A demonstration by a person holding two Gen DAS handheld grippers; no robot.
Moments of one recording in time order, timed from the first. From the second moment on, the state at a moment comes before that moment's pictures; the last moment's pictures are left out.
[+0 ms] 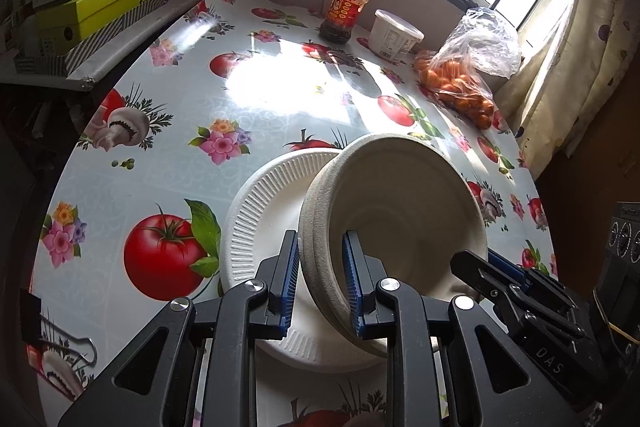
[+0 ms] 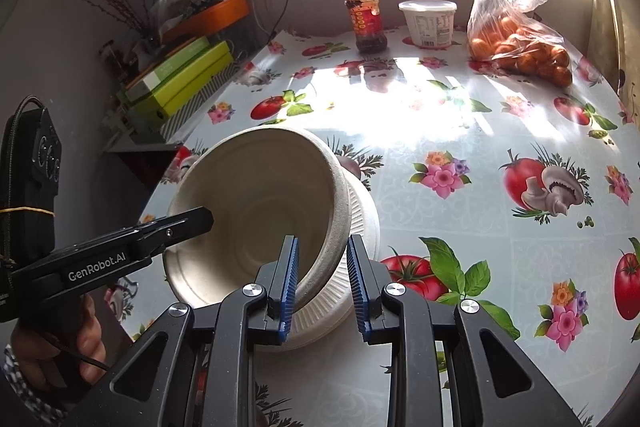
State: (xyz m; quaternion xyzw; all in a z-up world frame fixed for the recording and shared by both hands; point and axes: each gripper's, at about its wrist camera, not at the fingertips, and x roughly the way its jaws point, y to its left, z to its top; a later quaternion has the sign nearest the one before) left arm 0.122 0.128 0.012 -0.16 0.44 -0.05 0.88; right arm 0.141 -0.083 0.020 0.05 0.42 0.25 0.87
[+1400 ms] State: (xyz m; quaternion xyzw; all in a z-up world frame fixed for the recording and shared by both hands) left arm 0.133 0.140 0.001 -0.17 0.46 -0.03 0.87; right arm 0.162 -0.067 0.015 0.05 0.43 0.26 0.86
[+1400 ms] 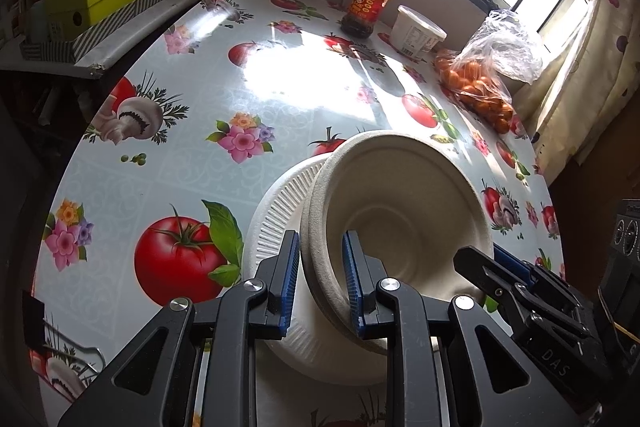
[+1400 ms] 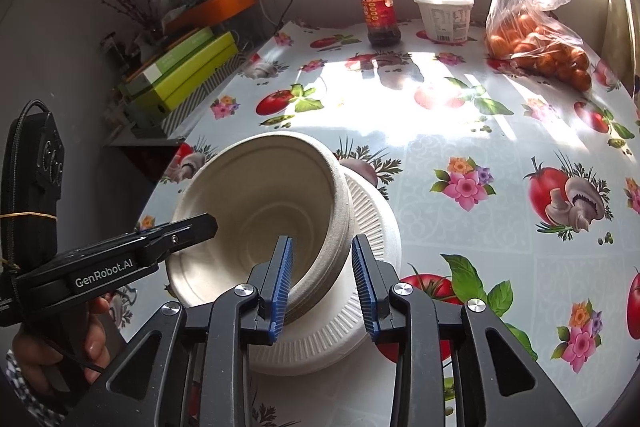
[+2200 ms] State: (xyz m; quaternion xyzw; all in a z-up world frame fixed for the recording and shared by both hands) left arm 0.121 0.135 0.014 -0.16 0.44 -0.04 0.88; right arm 0.149 -0.073 0.025 0.05 0.40 0.26 0.88
